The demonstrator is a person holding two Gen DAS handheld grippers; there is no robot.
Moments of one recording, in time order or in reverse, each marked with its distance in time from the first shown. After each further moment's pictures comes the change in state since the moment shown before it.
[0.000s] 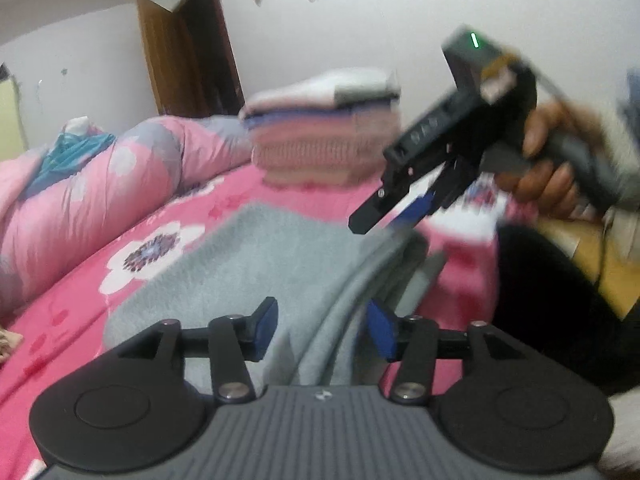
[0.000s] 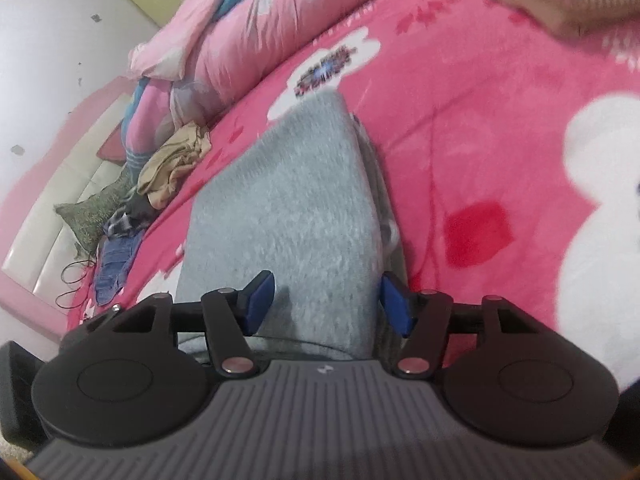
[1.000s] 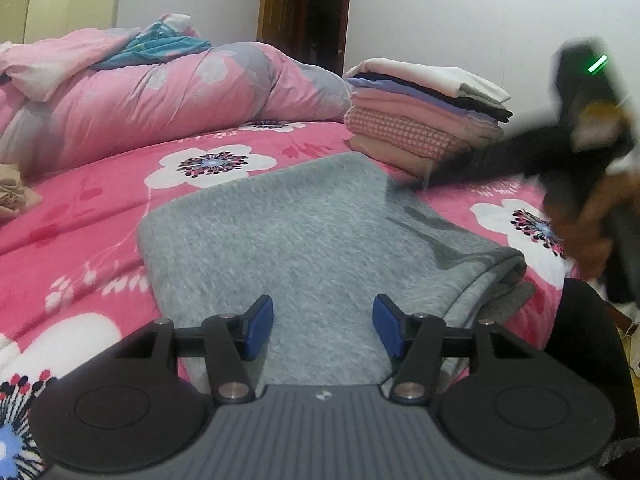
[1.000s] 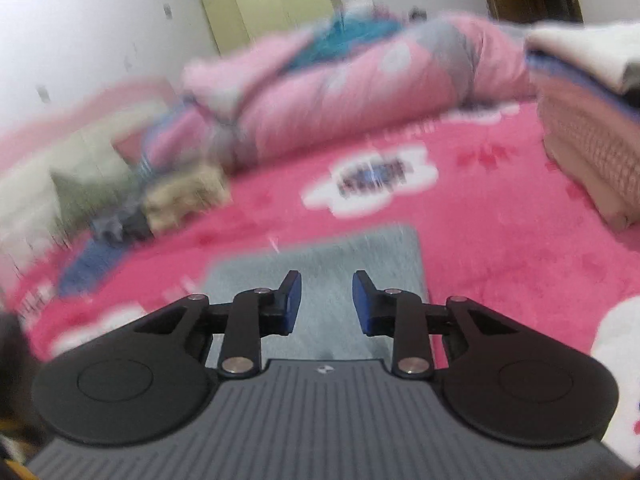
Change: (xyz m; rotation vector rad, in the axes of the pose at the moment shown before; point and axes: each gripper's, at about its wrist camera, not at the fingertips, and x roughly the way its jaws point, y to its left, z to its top) left arm 0.035 0.053 -0.028 -0.357 0.113 0.124; right arm 0.051 0.050 0.016 -0.349 -0.121 -0.115
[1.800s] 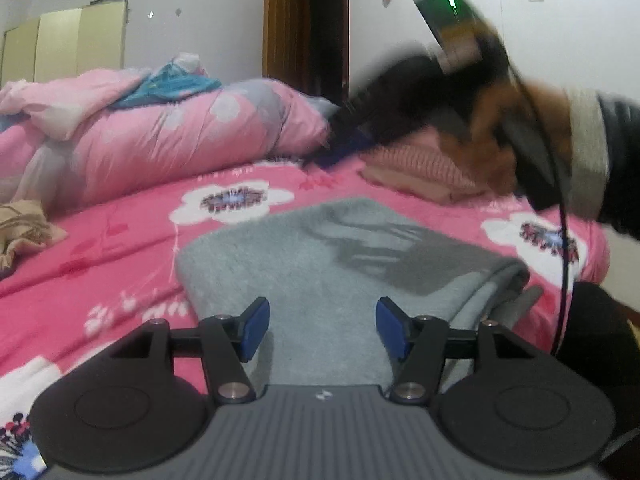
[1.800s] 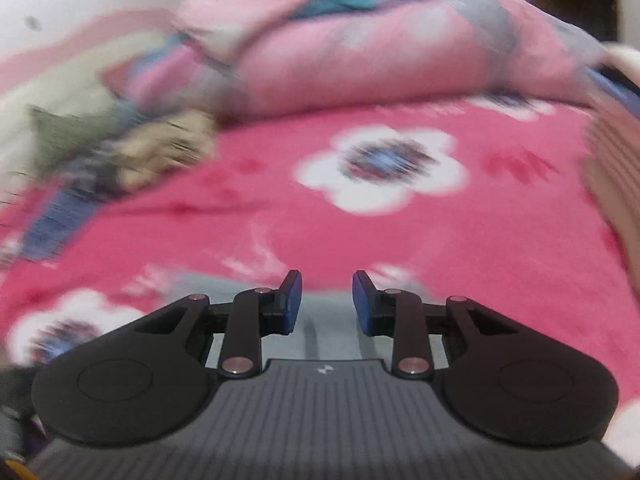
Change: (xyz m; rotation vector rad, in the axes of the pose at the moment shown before) left arm -0.027 0.004 -0.012 0.055 -0.091 0.049; right arm 0.051 0.052 0.076 -0.136 0.056 0.078
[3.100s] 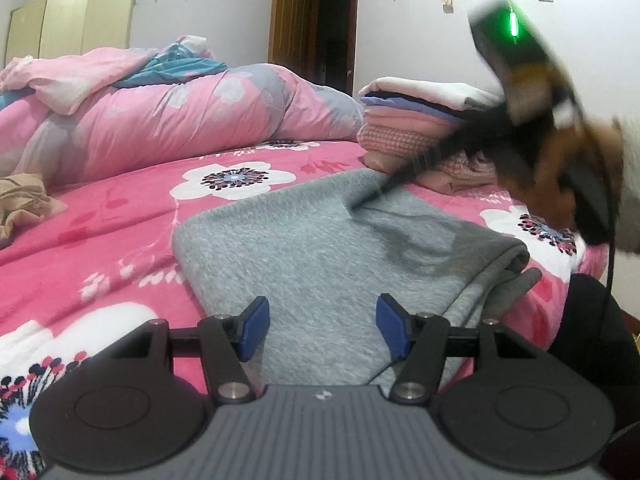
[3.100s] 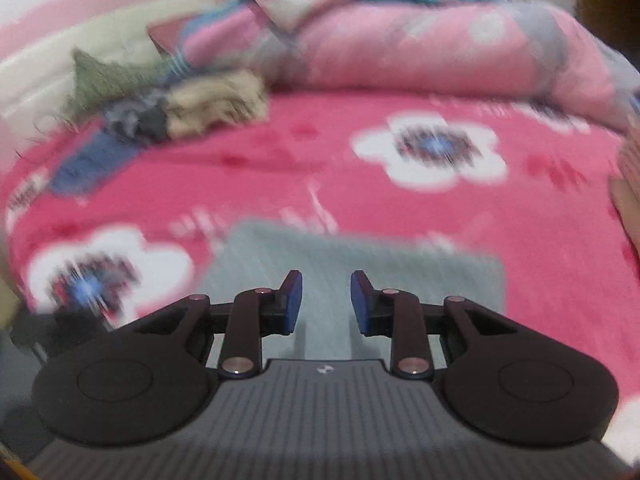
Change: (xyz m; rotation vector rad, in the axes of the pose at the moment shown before) left arm -0.002 0.001 -0.012 -0.035 0.022 0.002; right arm -0.005 0.011 -0.048 -0.143 0.123 -0.083
